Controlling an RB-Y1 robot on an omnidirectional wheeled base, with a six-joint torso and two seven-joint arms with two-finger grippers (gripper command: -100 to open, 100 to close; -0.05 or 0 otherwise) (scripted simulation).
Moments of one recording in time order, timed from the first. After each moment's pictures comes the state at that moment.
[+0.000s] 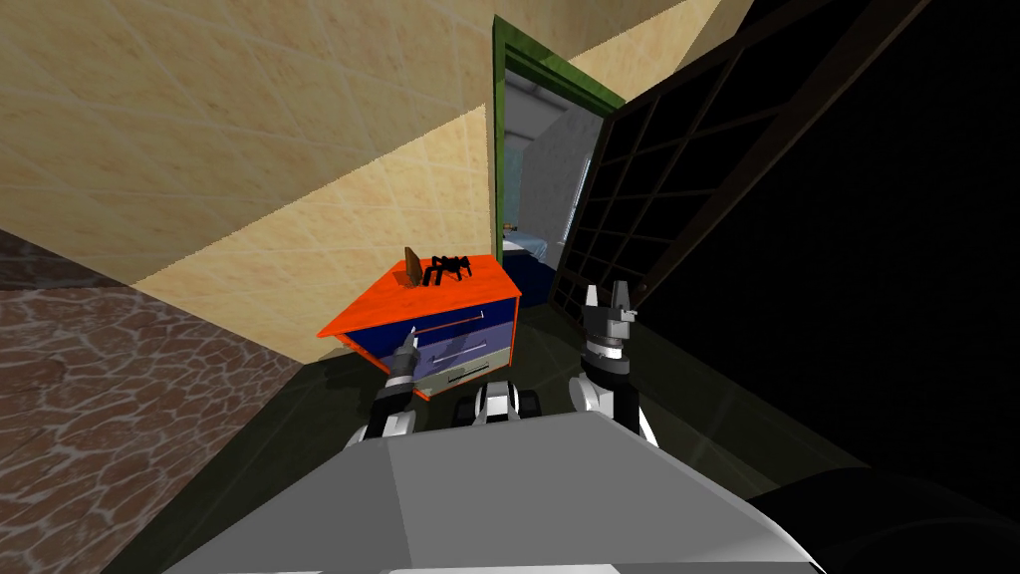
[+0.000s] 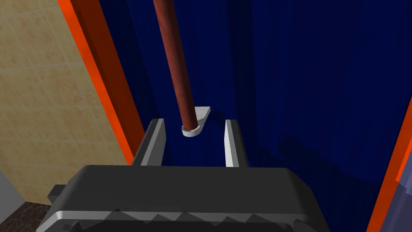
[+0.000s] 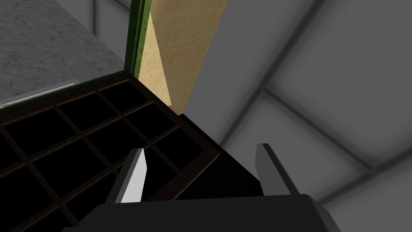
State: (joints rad) left arm 0.36 0.07 0.14 -1.48 -0.03 -0.65 -0.02; right arm 0.53 -0.01 0.03 -2.32 -0.07 -0.64 0.04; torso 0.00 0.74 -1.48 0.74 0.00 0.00
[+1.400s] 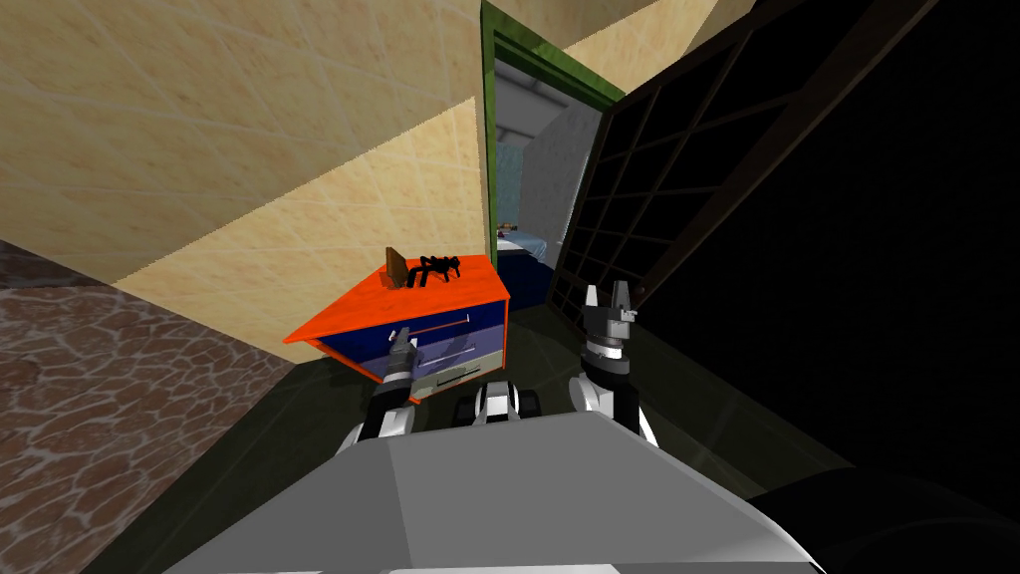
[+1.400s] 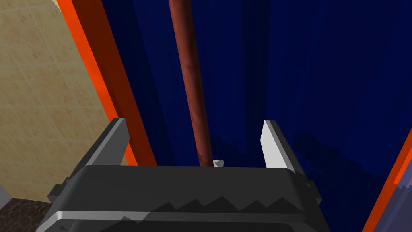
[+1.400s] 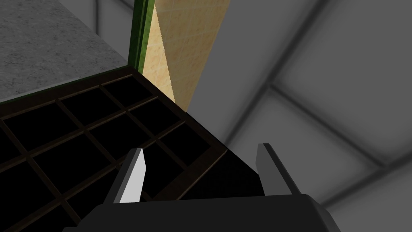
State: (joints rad) left arm 0.38 0.04 0.15 -1.59 -0.01 -0.52 -0.01; right arm 0.53 -0.01 0.03 -2.32 -0.07 -0.64 0.04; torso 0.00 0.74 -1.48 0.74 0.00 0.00
